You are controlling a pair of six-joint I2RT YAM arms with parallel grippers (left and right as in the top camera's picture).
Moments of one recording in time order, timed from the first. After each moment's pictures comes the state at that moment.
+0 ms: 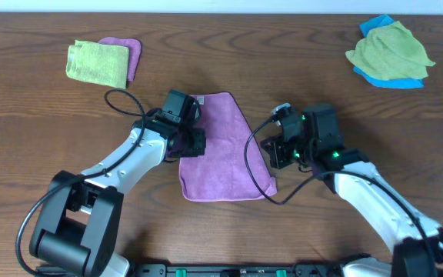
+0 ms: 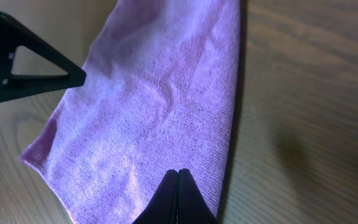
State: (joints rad) left arm -0.39 1.71 0.98 -0.50 0.25 -0.38; right arm 0.29 1.46 0.72 -0.20 -0.48 0.08
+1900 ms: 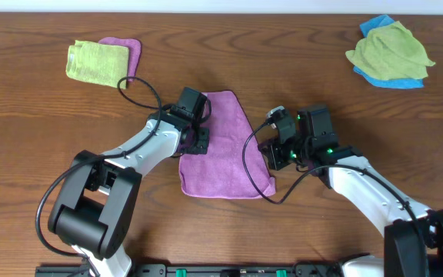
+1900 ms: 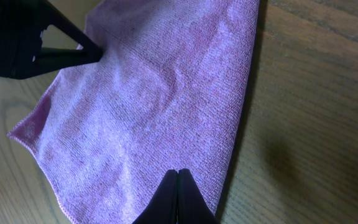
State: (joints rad) left arm -0.43 1.84 1.06 -0.52 0.08 -0.30; right arm 0.29 1.51 0.73 -0.19 -0.50 0.03
